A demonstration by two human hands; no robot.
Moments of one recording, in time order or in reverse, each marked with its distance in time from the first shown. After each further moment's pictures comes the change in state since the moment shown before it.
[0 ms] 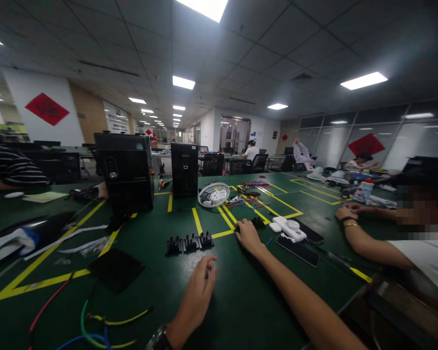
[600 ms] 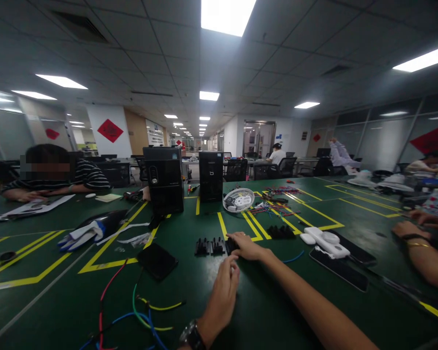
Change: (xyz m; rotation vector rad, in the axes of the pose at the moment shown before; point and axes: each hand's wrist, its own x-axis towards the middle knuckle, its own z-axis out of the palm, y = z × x) left_hand -0.001 0.007 -0.003 0.000 0.081 0.037; right_hand 0.015 -0.071 0.031 0.109 -0.424 -0.450
